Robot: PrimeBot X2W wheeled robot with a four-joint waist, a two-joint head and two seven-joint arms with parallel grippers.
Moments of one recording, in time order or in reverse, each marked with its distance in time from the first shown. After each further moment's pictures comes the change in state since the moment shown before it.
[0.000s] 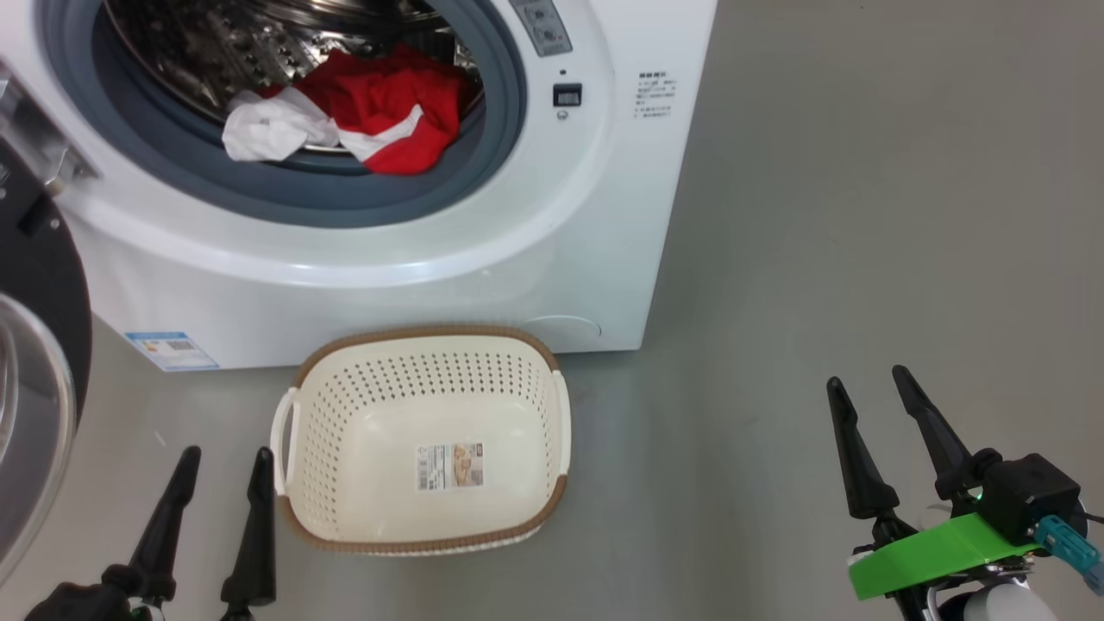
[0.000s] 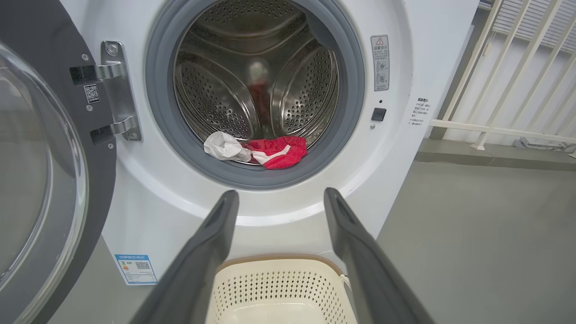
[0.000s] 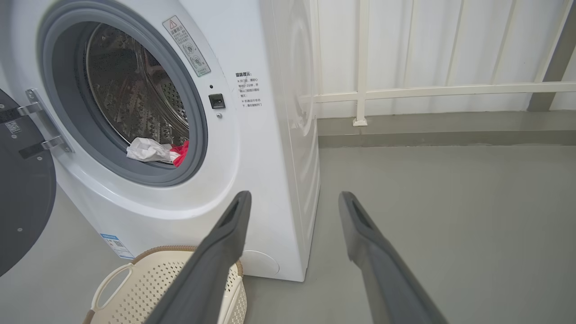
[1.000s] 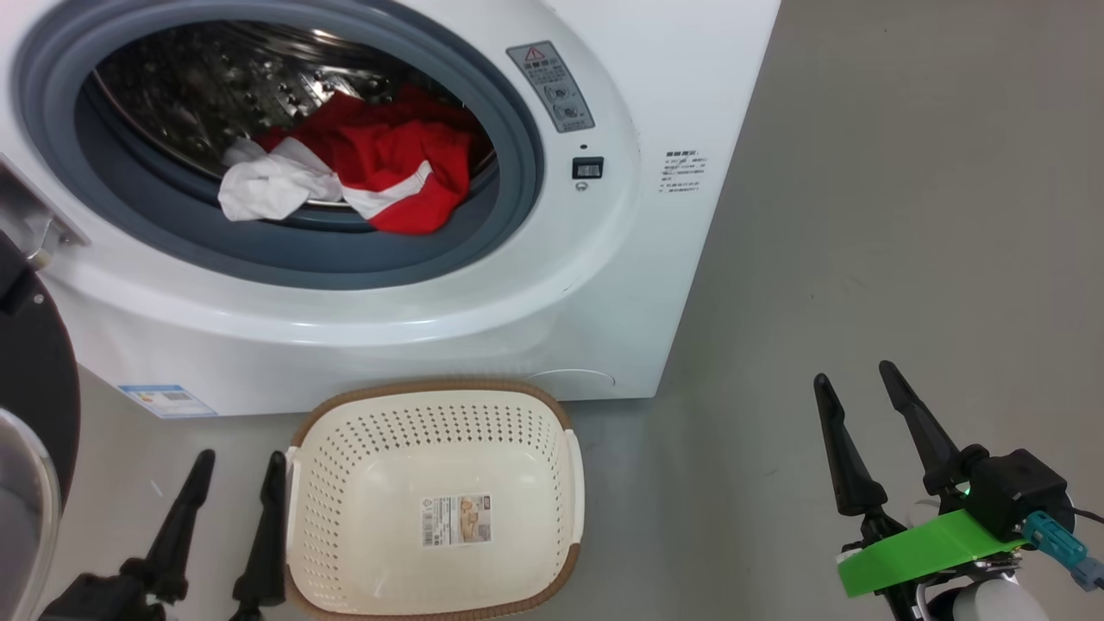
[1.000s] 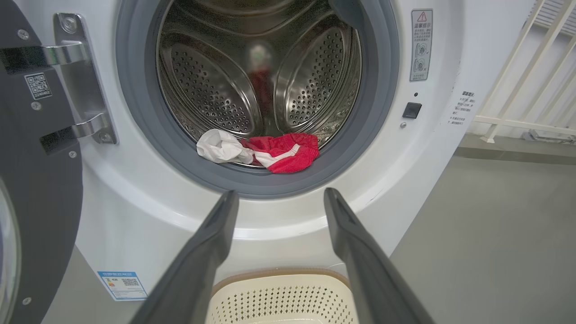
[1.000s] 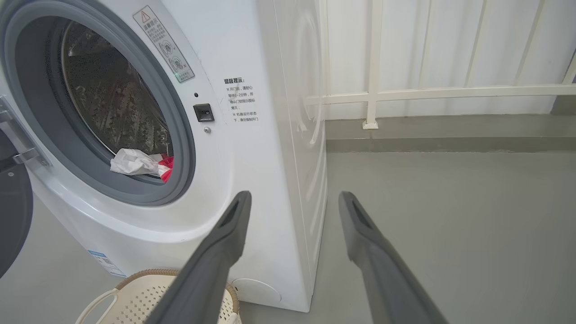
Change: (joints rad) left arm -0.016 0.013 -0.023 0.042 -0.009 0.000 0.000; right arm -0.012 0.007 0.015 0.001 -0.007 0.000 0.000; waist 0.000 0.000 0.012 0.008
